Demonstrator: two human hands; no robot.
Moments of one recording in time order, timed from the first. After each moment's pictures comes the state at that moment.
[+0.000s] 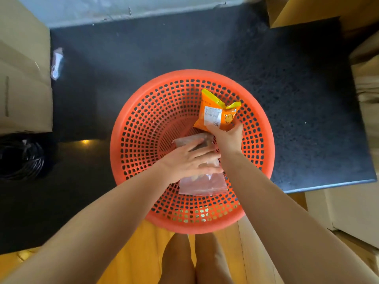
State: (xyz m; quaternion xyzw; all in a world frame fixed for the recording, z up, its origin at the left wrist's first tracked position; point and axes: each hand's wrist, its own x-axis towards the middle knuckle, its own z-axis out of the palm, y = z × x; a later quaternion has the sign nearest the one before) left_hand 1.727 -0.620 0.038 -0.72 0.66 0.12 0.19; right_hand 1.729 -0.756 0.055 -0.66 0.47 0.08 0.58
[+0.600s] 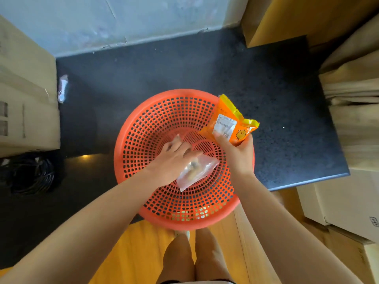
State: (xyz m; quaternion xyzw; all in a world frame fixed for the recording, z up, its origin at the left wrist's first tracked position) left_hand 1.727 -0.607 0.073 -0.87 0.43 0.23 0.02; right_hand 1.693 -0.782 0.114 -0.64 0.43 -0.01 0.64
